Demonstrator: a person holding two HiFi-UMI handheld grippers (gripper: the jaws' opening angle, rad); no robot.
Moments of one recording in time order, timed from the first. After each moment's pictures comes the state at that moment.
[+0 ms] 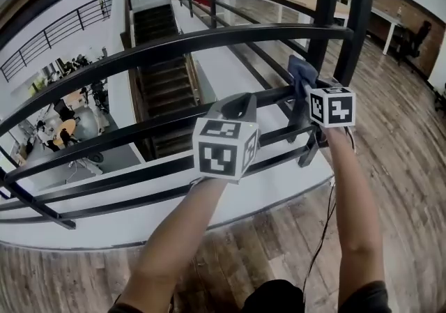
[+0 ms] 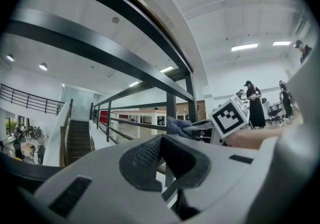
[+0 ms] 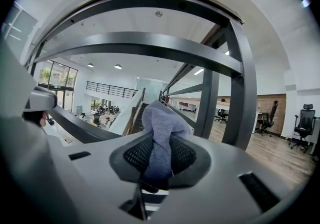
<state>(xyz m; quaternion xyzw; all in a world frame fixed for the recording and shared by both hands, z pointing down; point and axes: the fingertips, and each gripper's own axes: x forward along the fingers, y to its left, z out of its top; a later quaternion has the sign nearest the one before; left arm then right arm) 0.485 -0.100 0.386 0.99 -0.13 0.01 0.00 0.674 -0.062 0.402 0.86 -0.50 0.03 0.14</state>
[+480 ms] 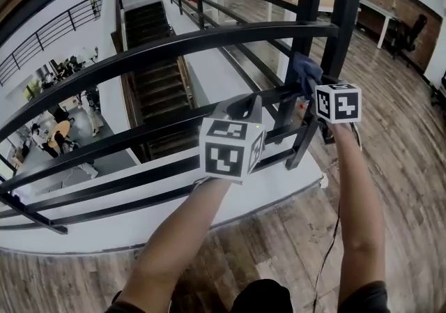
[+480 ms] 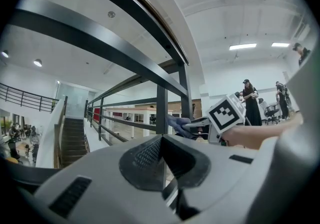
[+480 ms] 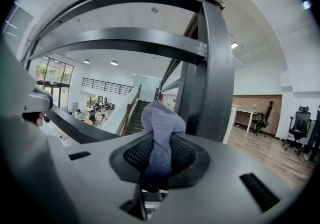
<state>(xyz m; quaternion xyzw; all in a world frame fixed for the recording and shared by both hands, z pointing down) 0.565 -0.063 0.395 0.99 -0.10 0.03 0.01 0.759 -0.019 0.402 0.86 -0.48 0.04 0.15</state>
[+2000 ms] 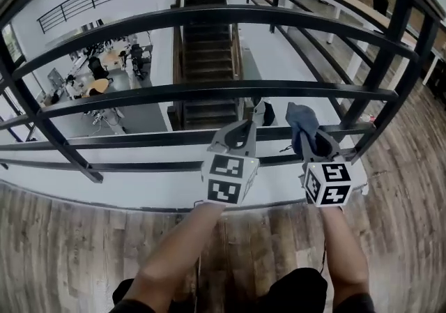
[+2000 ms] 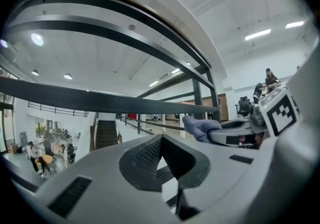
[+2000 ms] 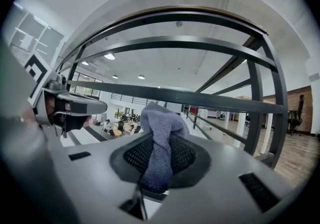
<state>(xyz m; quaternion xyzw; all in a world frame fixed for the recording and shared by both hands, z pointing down) 0.271 -0.174 0.503 0.97 -0.25 0.03 0.01 0.390 -0.102 0.517 0.78 -0.61 -0.01 0.11</state>
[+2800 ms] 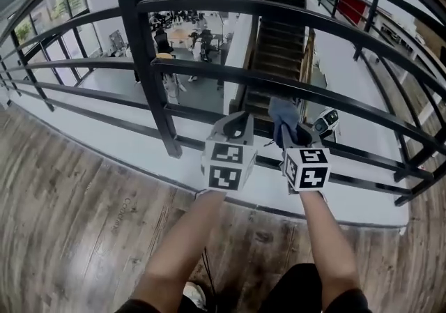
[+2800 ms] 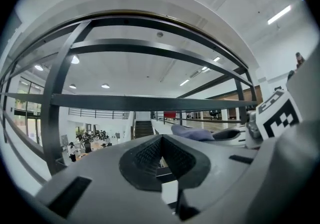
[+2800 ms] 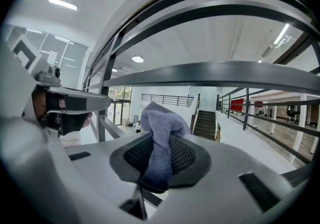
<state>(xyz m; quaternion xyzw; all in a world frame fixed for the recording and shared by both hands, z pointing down) -0.098 -0.343 0.525 0.90 -0.44 0.03 0.00 0.014 -0.332 0.563 0.66 -0.74 0.01 0.12</state>
